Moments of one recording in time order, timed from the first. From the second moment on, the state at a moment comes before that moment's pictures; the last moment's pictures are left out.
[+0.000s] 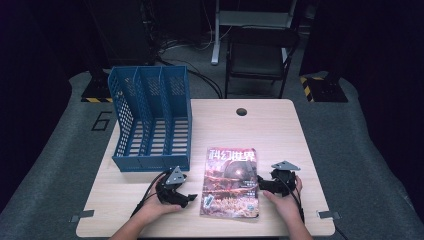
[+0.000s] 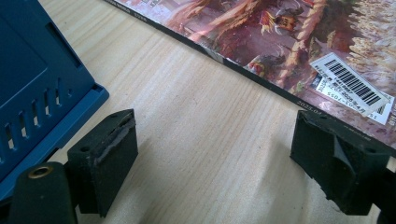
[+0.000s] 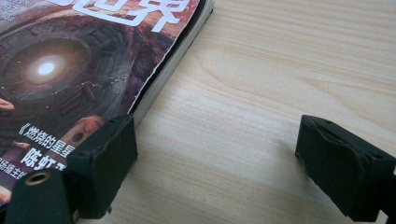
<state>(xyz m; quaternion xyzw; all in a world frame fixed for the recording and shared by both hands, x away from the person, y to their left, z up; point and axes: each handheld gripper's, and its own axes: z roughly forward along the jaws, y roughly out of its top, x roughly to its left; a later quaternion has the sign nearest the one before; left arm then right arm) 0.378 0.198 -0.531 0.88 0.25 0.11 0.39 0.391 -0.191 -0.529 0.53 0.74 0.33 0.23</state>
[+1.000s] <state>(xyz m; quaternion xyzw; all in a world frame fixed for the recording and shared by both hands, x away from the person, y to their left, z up) 0.378 0.199 -0.530 0.88 0.25 0.11 0.38 0.389 -0.190 -0.528 0.53 0.74 0.33 0.23</state>
